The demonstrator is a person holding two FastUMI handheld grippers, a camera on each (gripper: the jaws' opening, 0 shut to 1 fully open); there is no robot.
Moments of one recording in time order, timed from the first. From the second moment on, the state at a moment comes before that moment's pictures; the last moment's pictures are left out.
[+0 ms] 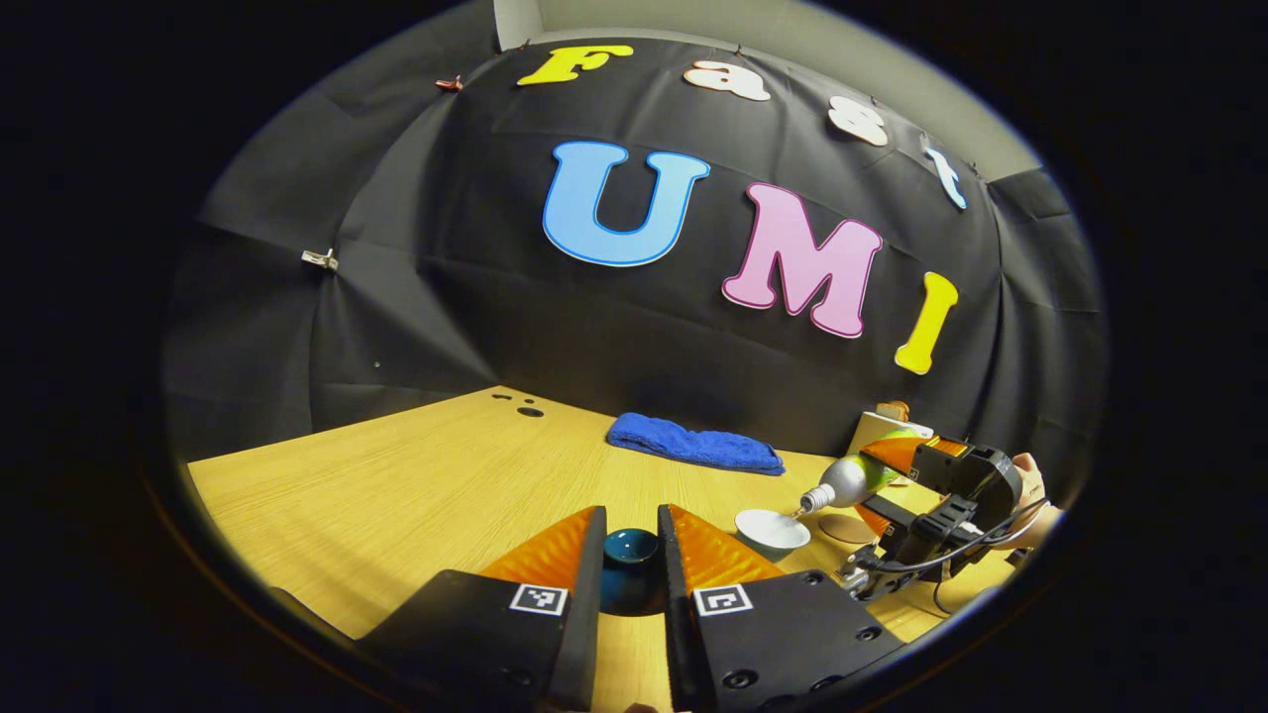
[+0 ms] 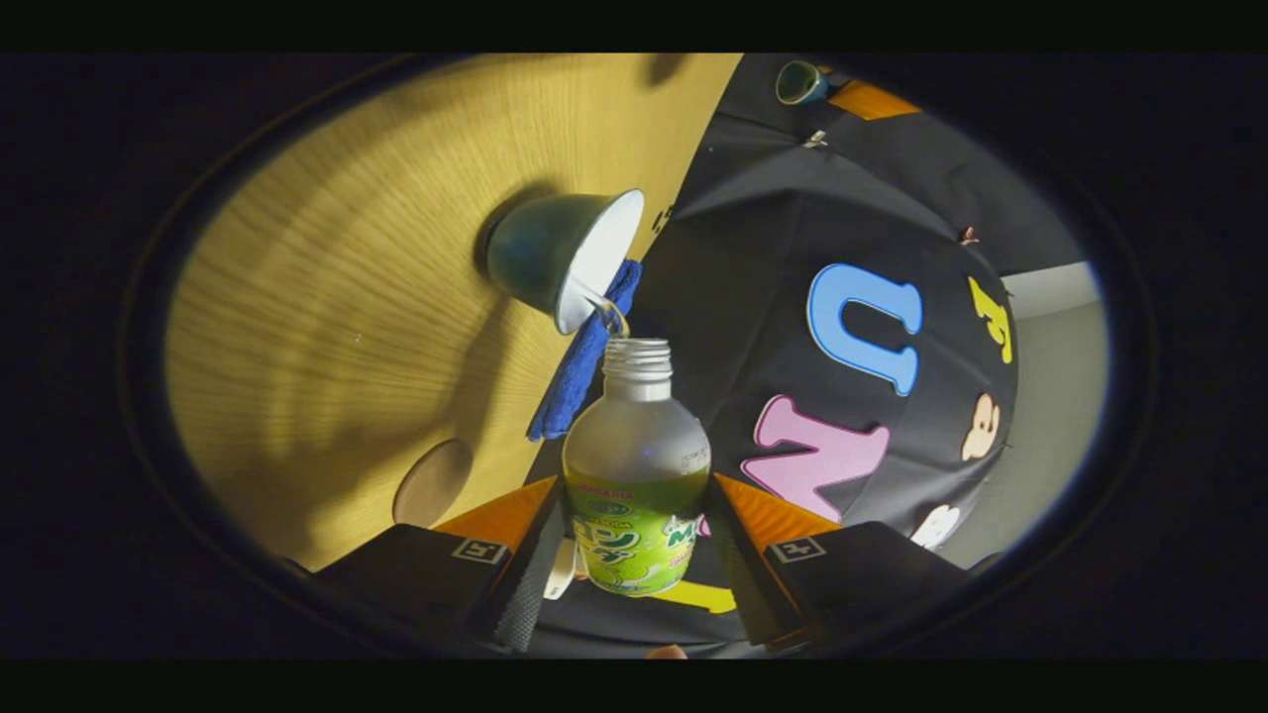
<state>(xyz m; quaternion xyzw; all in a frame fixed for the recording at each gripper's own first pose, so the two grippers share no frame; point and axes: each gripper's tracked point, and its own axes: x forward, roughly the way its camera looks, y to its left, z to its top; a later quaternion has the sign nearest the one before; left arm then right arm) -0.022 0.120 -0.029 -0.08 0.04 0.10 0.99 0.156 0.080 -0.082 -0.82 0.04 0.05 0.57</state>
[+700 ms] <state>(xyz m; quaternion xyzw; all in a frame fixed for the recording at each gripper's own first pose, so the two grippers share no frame) -0.022 0.122 -0.029 -0.08 0.04 0.11 0.99 0.162 0.092 -0.061 -0.86 0.01 0.05 0.52</state>
